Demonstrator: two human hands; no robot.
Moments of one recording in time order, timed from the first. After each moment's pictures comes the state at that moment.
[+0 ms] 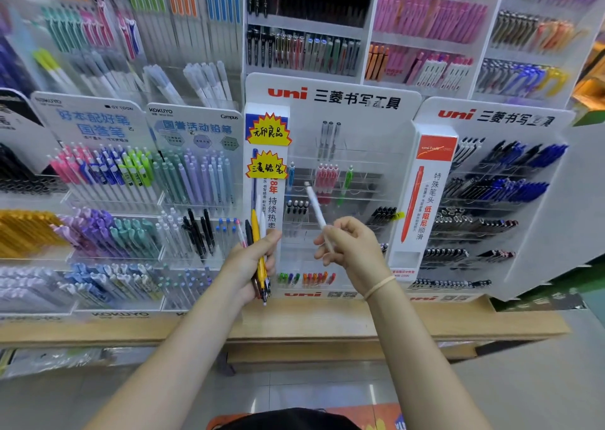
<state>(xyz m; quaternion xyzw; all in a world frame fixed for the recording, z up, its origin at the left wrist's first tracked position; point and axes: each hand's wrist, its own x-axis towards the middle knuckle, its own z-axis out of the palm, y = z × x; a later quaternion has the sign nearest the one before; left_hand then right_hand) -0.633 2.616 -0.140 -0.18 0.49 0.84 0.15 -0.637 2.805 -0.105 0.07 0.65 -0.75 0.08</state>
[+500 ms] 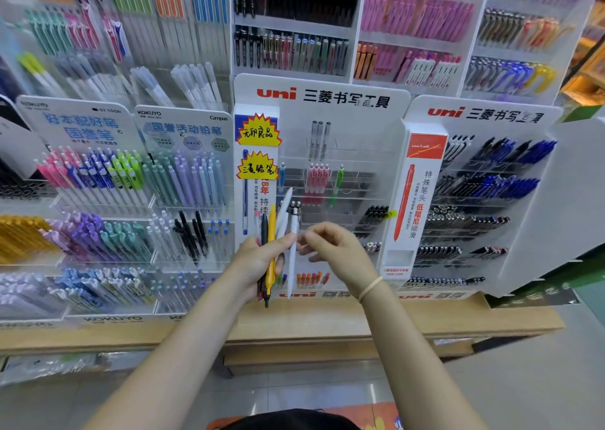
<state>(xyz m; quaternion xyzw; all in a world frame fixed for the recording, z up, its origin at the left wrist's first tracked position) -0.638 2.635 -0.134 -0.10 0.60 0.78 0.18 -0.634 2.807 -0.111 -0.03 0.77 -0.63 0.10</state>
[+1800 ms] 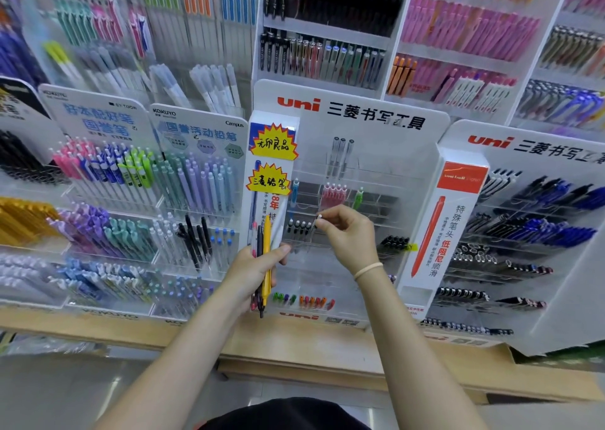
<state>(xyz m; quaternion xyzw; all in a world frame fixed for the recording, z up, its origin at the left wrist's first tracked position) -0.670 2.630 -0.173 -0.16 0.65 0.74 0.11 -0.734 2.817 -0.137 -0.08 0.85 -0.52 -0.08</state>
